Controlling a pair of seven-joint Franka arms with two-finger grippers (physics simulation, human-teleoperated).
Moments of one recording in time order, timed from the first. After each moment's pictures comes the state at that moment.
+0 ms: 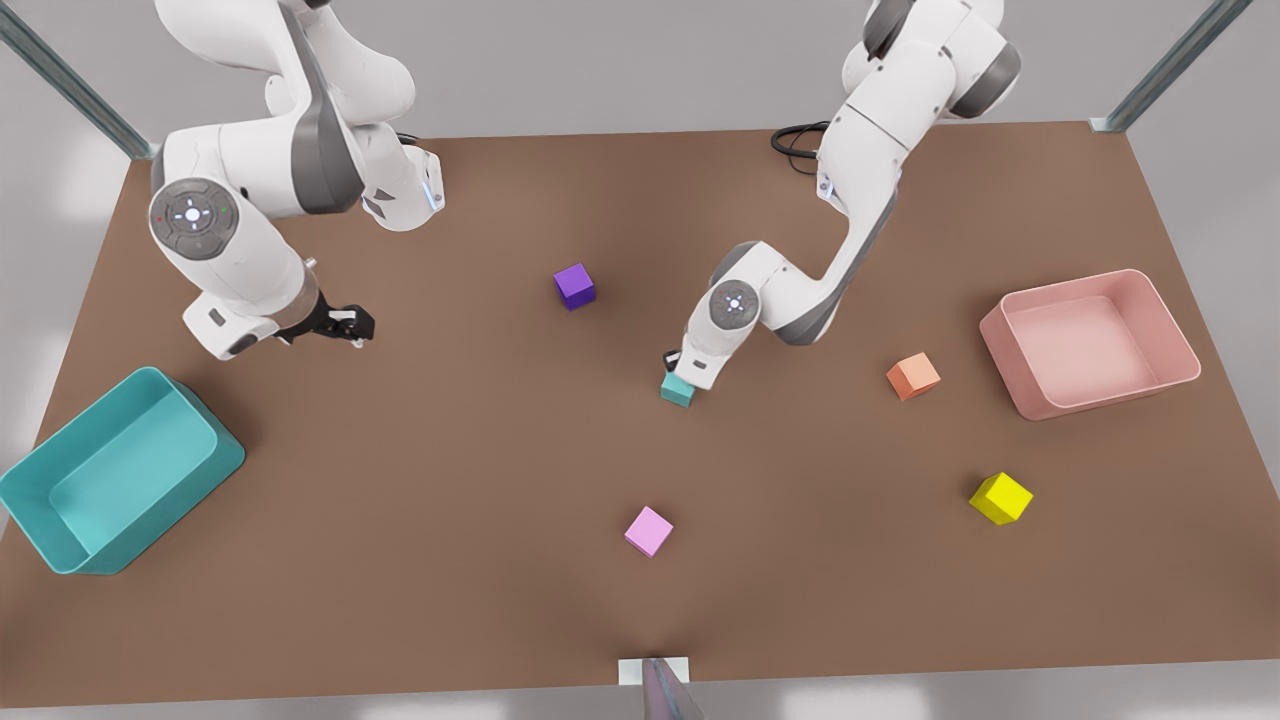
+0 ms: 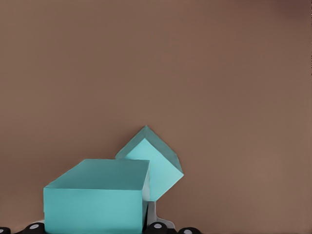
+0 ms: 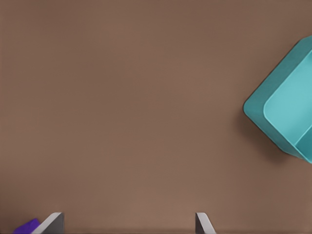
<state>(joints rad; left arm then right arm) -0.33 0.50 -0.40 -1.86 0.03 2.26 -1.06 0.17 0.09 0.07 -1.54 -0.10 1.50 0.26</state>
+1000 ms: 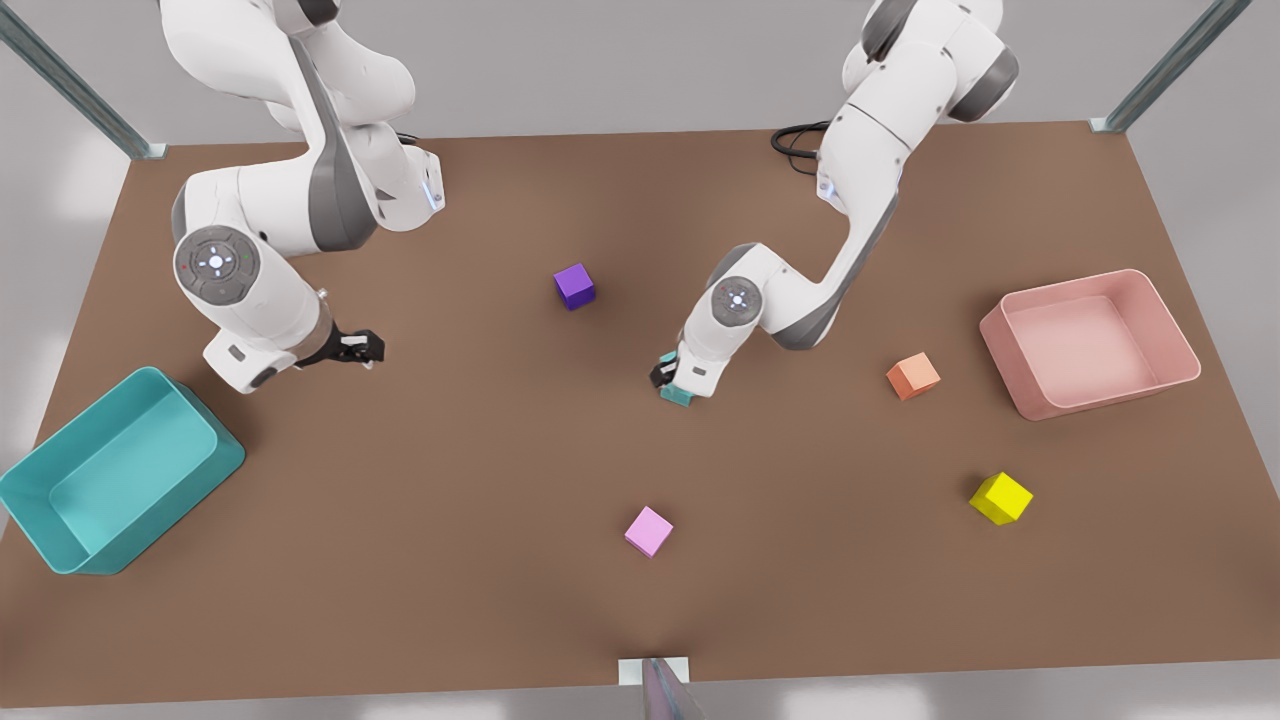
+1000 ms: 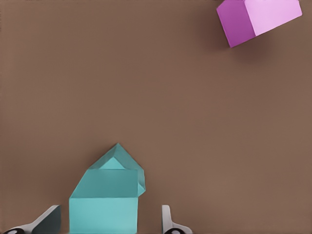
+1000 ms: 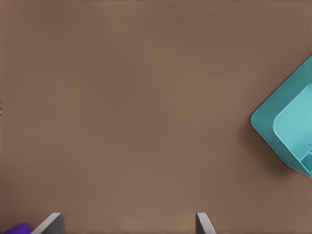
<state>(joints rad) -0.32 0.50 -0.40 -1.79 0.04 2.29 -1.15 0.17 0.16 0.06 -1.53 -0.11 1.54 0.21</state>
